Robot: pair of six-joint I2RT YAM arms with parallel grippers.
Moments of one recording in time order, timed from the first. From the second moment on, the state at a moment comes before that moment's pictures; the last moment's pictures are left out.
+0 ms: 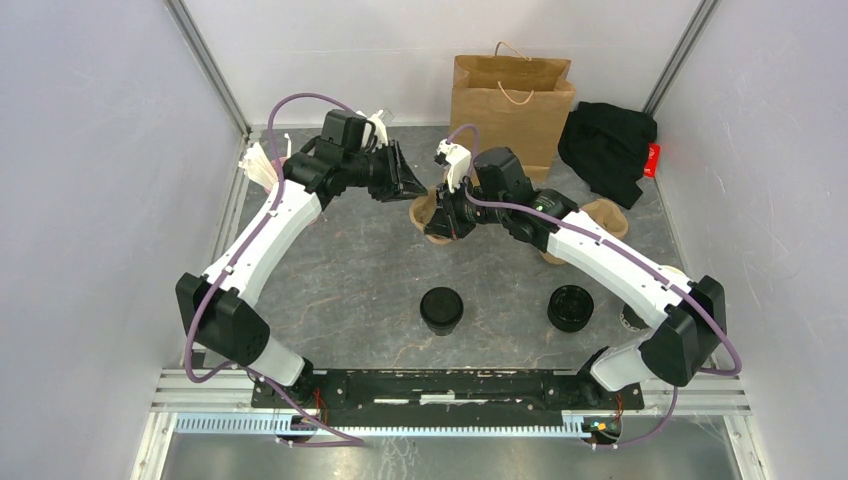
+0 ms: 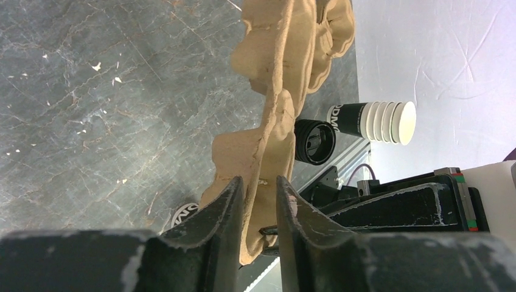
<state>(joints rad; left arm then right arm) -0.43 1.53 1.53 -0.68 0.48 -0.61 0.72 1.46 1.33 -0.42 -0.38 0.21</state>
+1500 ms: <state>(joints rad) -0.43 1.53 1.51 -0.77 0.36 -0.58 0.29 1.29 1.35 -0.50 0.00 0.27</state>
